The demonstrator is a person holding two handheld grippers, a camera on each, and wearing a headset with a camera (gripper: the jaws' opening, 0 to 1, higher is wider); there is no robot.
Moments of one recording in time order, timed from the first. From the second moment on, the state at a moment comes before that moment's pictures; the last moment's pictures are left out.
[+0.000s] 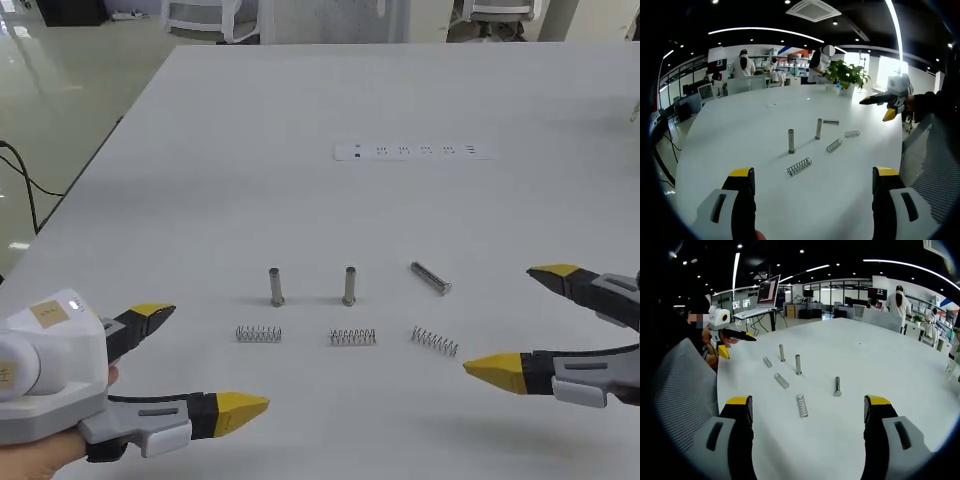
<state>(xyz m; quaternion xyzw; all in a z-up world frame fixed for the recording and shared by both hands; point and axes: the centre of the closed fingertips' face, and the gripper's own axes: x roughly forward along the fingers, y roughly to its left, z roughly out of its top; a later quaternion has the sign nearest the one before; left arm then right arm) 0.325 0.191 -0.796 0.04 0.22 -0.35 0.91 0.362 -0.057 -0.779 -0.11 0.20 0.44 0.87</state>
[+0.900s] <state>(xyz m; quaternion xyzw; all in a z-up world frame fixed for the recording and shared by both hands) 0.329 0.189 -0.797 0.03 0.22 -0.36 0.91 0.364 -0.061 -0.781 -0.11 0.20 0.44 0.87</state>
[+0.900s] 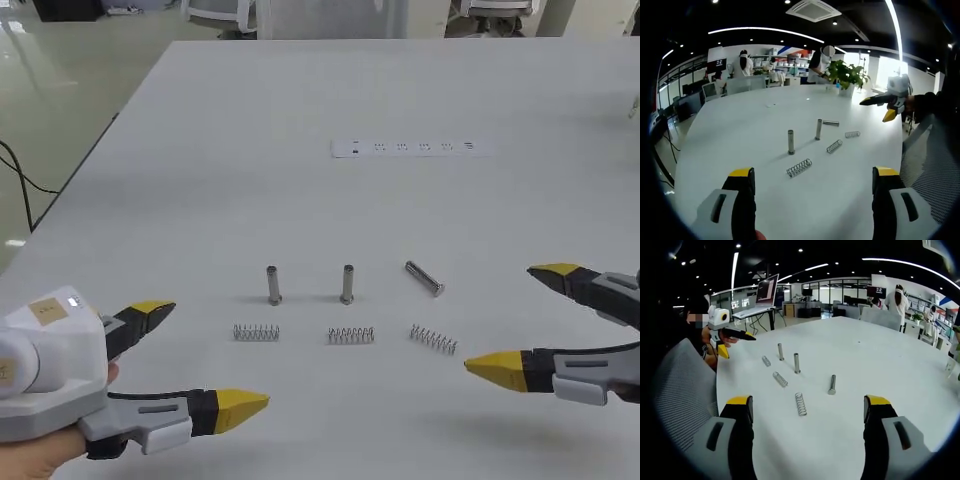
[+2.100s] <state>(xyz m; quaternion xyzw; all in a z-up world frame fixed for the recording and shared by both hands) 0.327 0.196 -0.788 0.03 0.21 -0.34 0.91 0.424 -0.035 -0.763 -0.16 0.21 0.45 0.86</state>
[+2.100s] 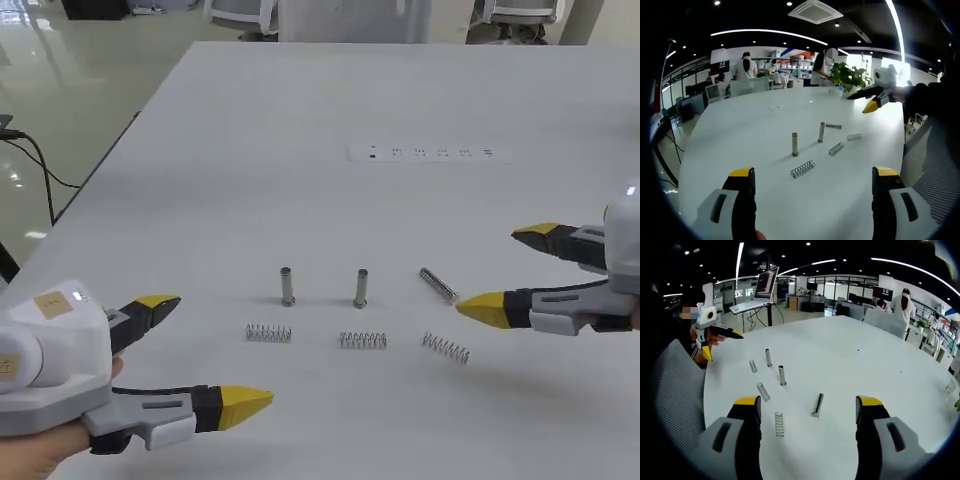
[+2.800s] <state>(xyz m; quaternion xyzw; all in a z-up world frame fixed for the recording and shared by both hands) 0.327 0.201 -0.784 0.03 0.21 -0.34 0.92 0.466 -0.015 -0.797 -0.18 0.28 0.41 0.85</state>
